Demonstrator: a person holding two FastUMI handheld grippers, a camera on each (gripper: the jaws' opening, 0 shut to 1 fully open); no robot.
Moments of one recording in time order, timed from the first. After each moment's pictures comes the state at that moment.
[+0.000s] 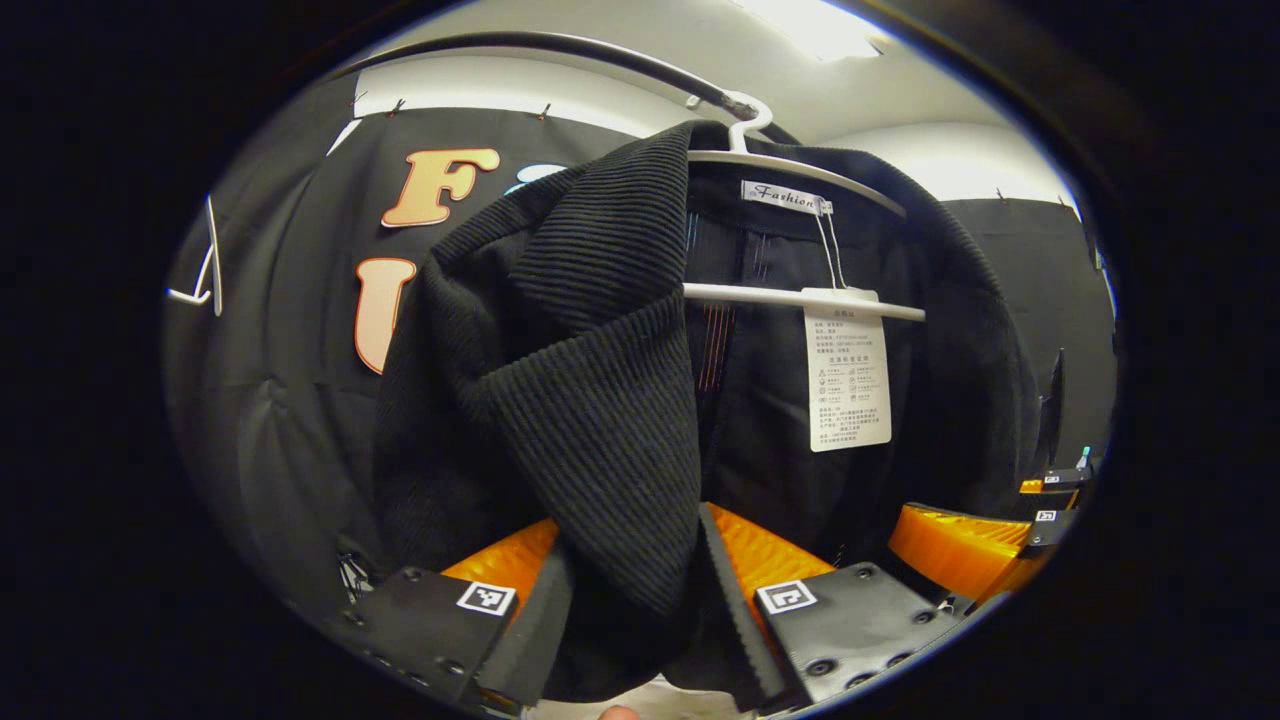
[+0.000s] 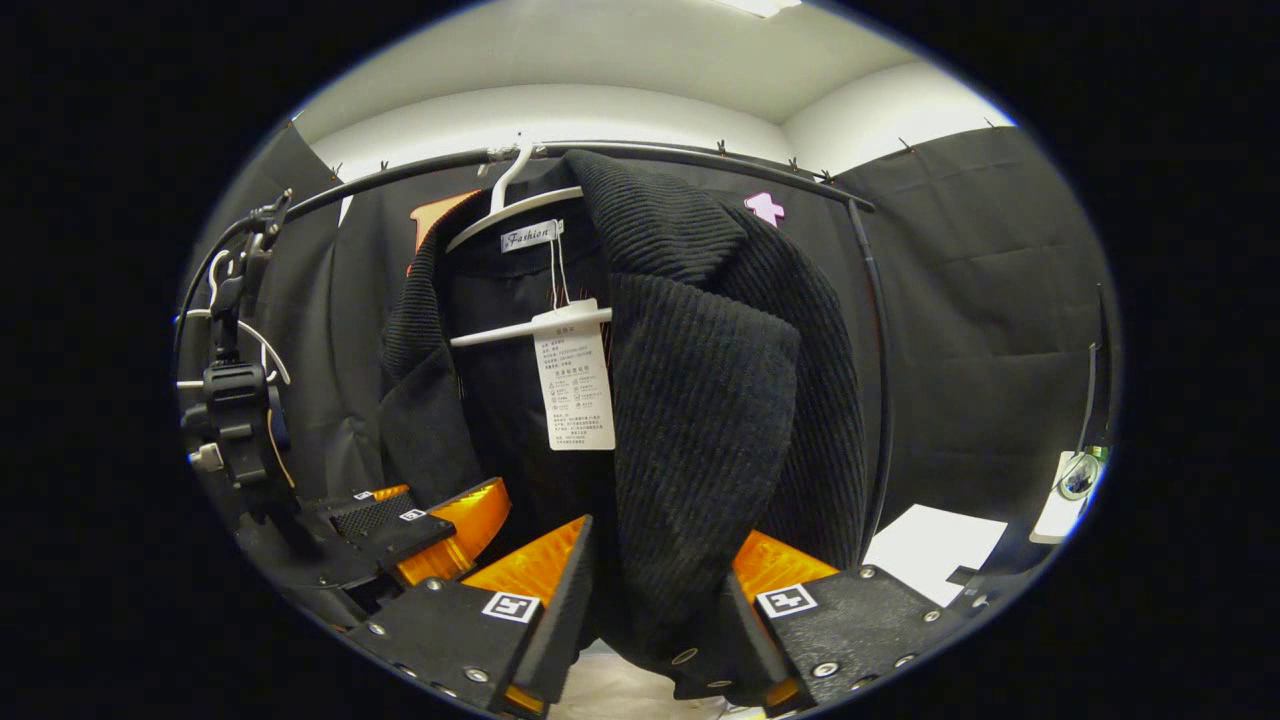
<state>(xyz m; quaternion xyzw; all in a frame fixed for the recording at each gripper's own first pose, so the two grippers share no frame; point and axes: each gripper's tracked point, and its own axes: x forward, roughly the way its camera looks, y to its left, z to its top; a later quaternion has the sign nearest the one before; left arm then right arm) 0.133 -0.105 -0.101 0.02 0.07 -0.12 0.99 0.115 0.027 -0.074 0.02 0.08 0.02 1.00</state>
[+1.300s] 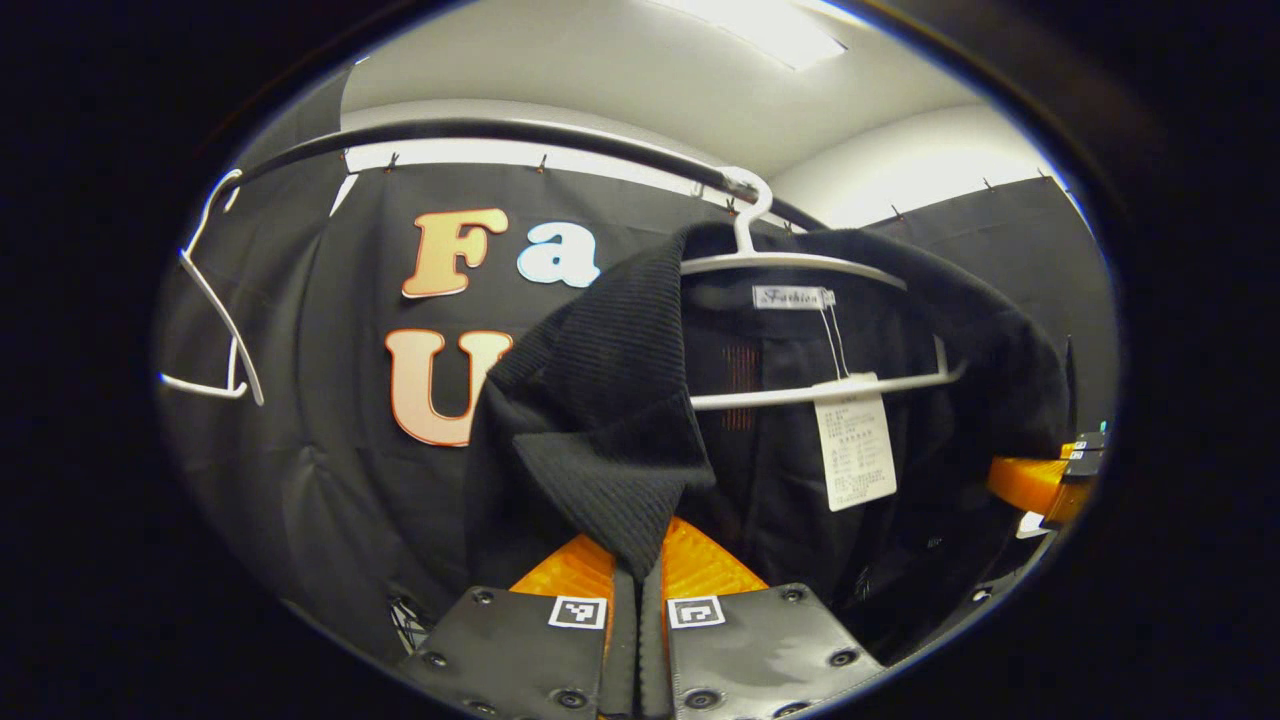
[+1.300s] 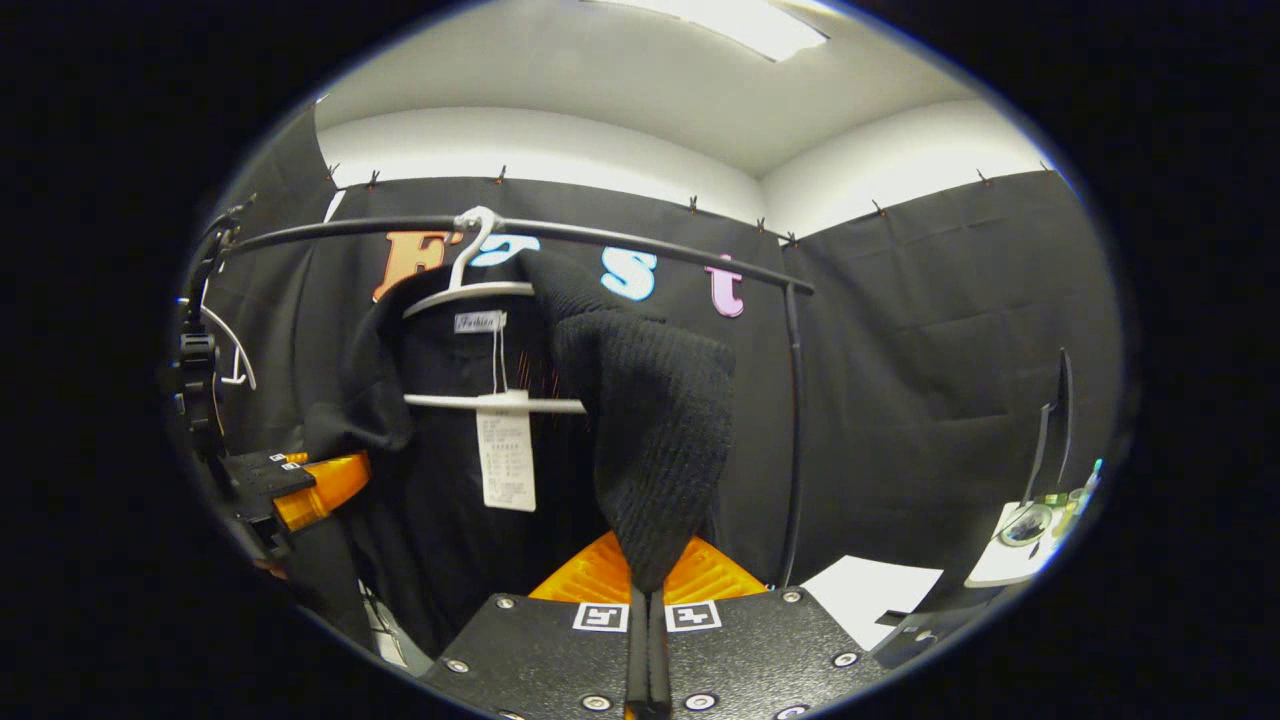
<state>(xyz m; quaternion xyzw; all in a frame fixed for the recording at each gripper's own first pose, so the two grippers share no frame) 0.124 -0.068 -0.018 0.07 -0.01 -0.07 1.00 0.092 -0.039 0.002 -0.04 -0.01 -0.06 1.00</state>
